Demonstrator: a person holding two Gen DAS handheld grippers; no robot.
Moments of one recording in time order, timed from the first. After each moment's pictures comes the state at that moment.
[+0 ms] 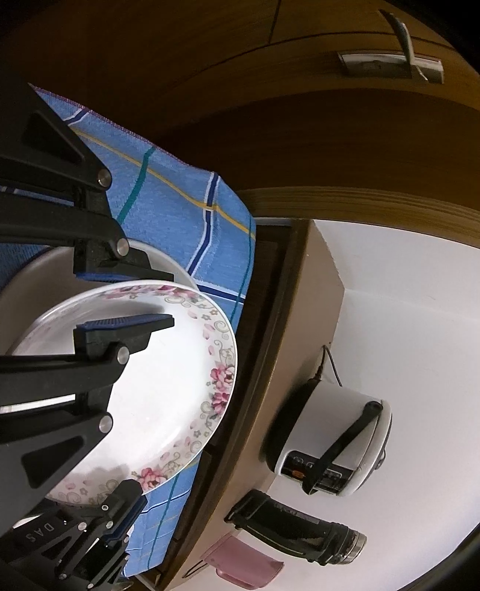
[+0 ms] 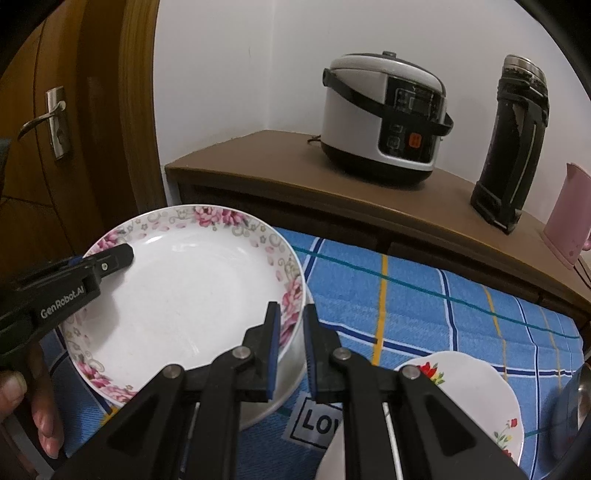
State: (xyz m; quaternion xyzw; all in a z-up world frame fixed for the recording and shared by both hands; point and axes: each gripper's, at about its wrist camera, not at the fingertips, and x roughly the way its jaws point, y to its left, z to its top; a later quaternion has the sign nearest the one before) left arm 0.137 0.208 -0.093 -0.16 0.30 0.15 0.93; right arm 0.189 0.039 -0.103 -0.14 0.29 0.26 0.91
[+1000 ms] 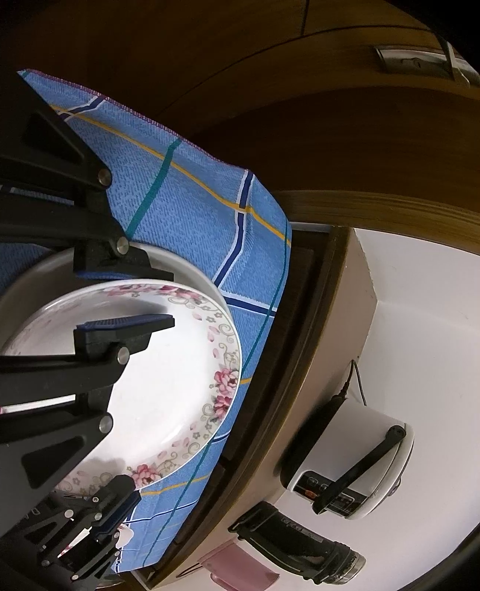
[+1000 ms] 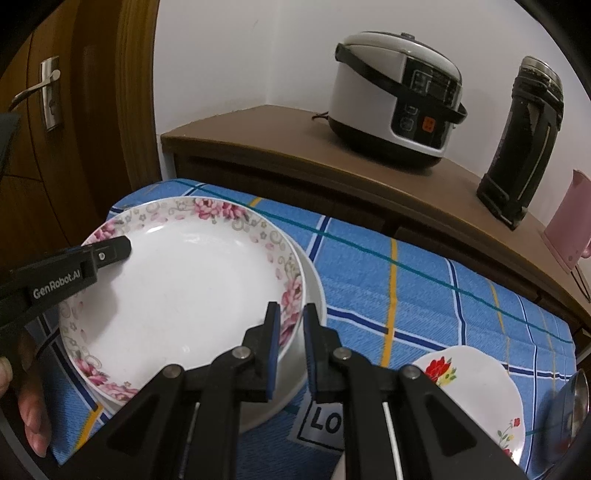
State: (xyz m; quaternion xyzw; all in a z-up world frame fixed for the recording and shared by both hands) left arm 0.152 0.221 -0.109 -0.20 0.35 0.15 0.90; right arm 0.197 0.052 -0.115 -0.17 0.32 0.25 0.90
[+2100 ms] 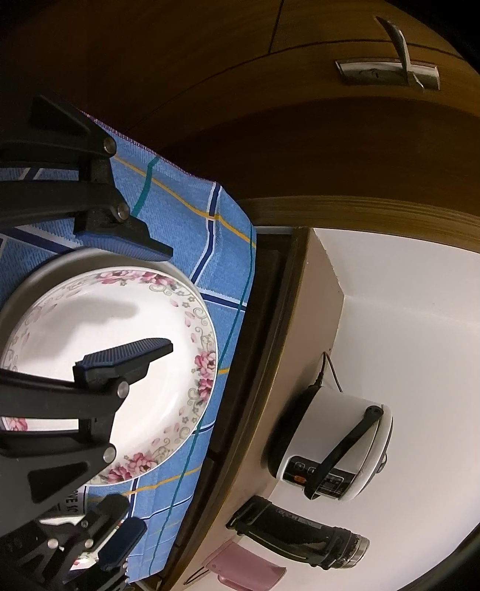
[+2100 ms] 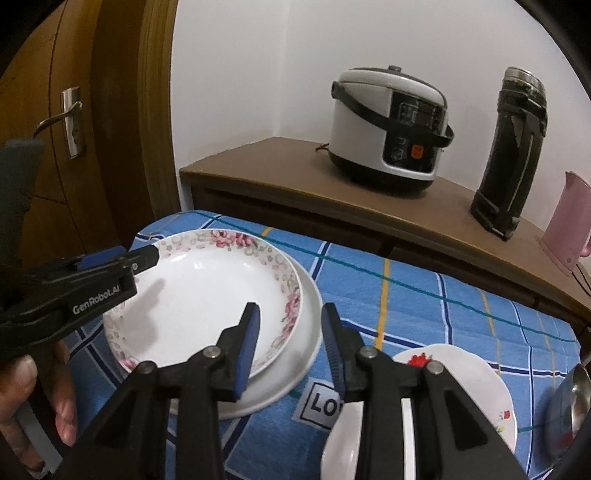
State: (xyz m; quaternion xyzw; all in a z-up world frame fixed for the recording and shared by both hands) left arm 0.134 0.207 -0.093 -0.15 0.30 0.16 0.93; right arm 0.167 0.027 -0.090 -0.13 0.27 0.27 0.91
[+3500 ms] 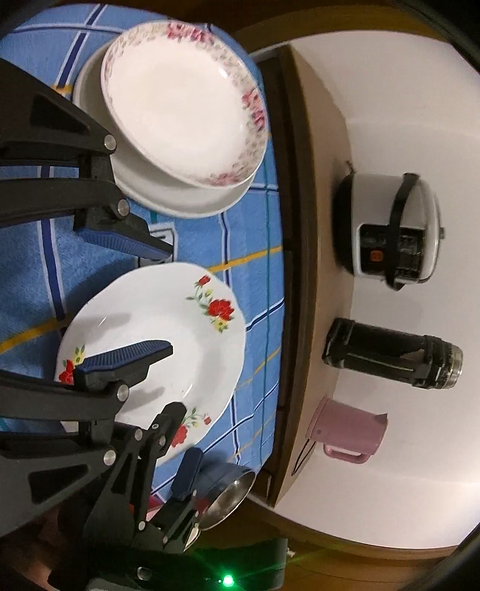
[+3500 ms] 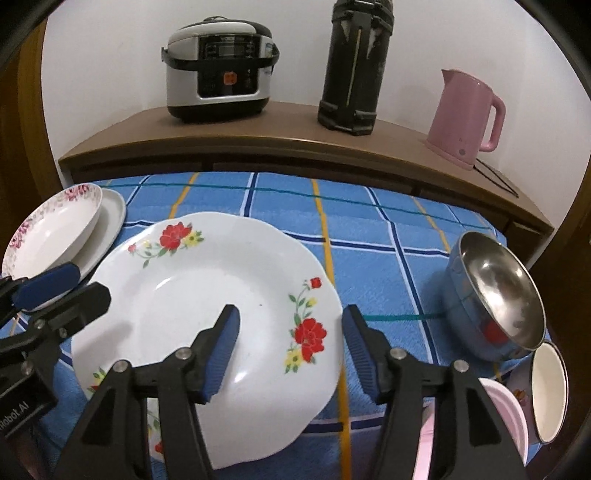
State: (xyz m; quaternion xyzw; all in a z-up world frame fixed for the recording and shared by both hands) left arm 0.126 0.031 -0.095 -0.07 0.34 -0.10 0.93; right arm 0.172 -0.130 -0.117 -0.10 0.35 0.09 0.93
